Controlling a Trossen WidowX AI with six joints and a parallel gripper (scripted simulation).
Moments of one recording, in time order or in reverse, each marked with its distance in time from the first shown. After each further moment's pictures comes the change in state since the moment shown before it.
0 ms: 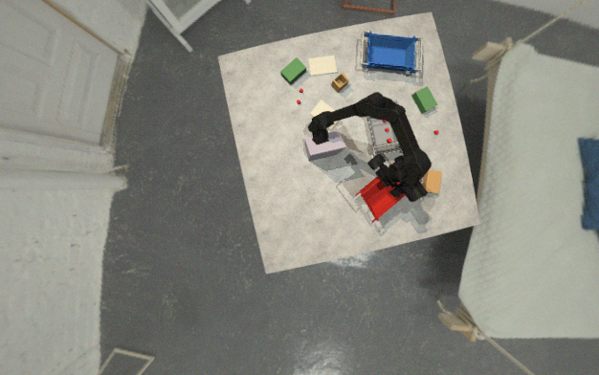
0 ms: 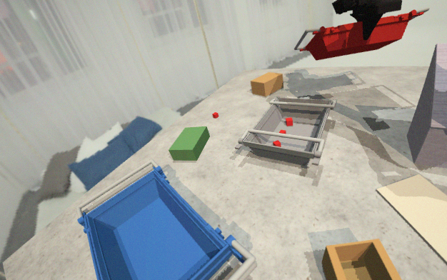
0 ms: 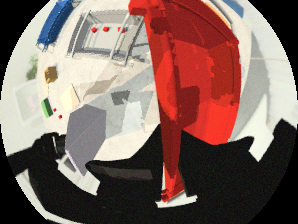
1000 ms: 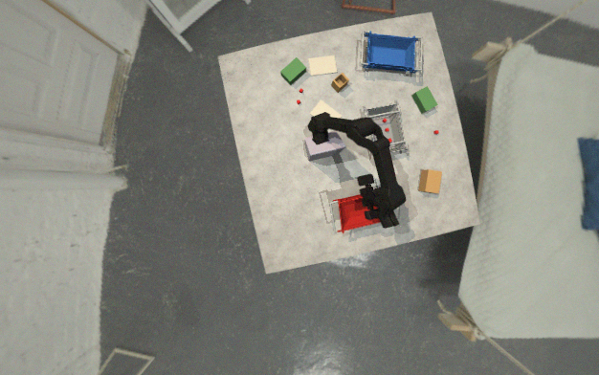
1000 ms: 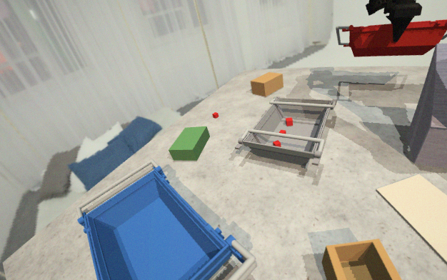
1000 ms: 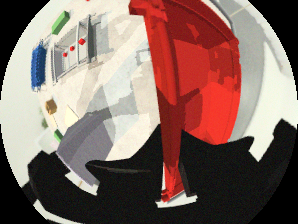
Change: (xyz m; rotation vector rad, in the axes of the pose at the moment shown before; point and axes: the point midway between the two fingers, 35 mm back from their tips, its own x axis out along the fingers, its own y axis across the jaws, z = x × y) arm 0.024 -0.023 -0.108 0.462 -0.021 0.034
